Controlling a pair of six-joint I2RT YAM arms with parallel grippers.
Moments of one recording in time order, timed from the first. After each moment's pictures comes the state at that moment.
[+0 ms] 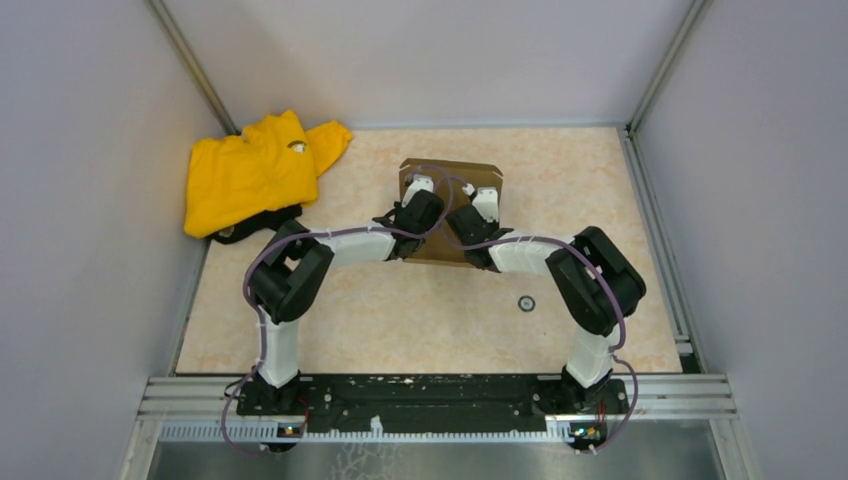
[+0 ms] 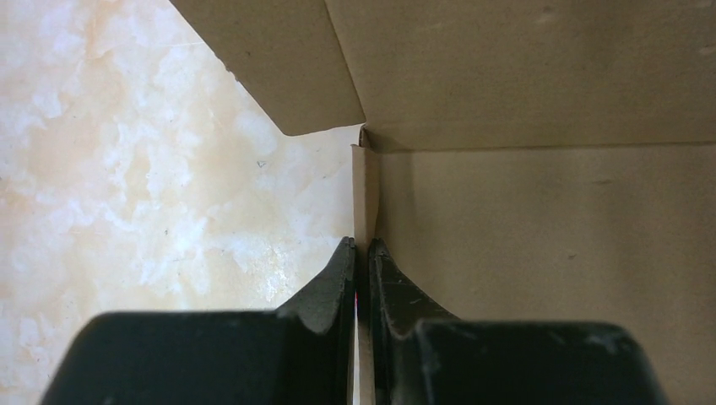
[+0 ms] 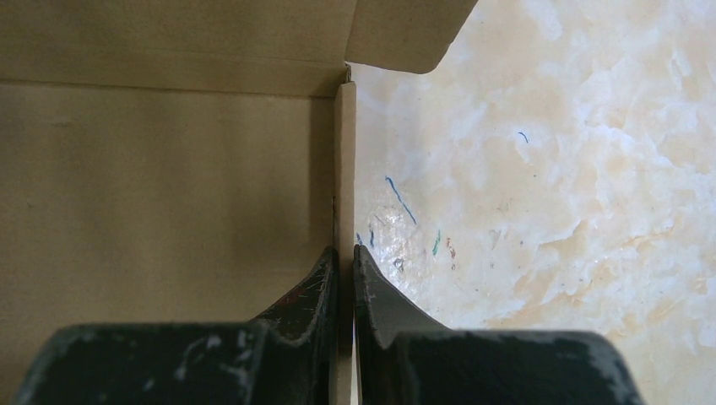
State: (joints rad) left arm -0.76 1.98 1.23 -0.05 -0.62 -0.31; right arm 0.67 1.78 0.96 -0.10 0.65 0.45
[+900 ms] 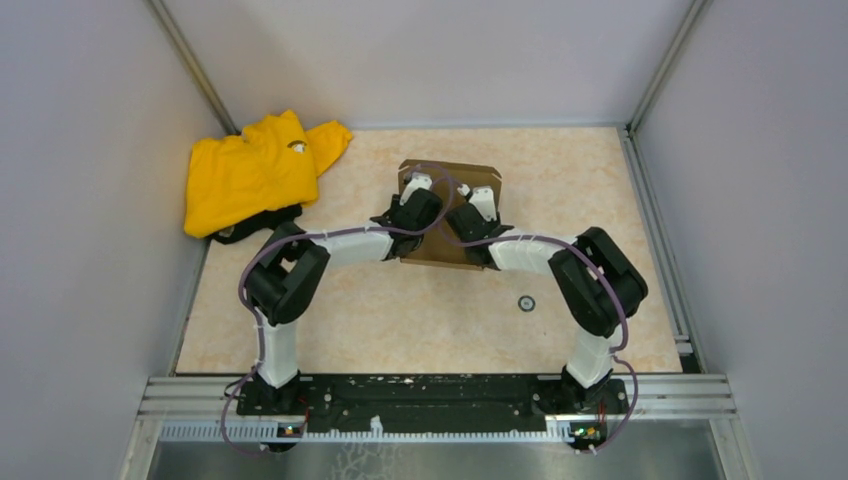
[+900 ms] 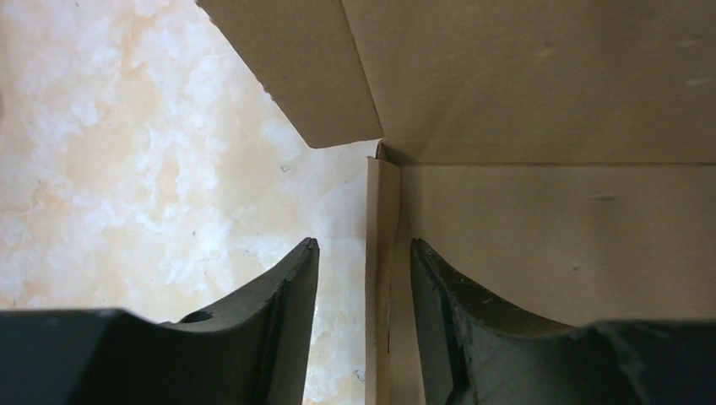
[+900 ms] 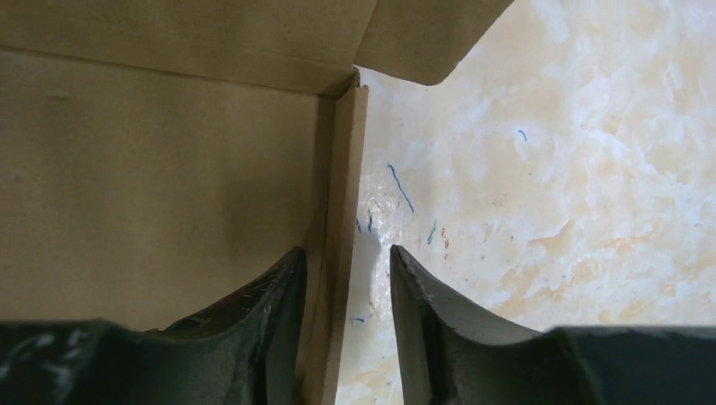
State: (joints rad) left arm -0.76 1.97 1.23 -0.05 -0.65 -0.29; right arm 0.67 1.78 0.97 -0.16 0.62 0.40
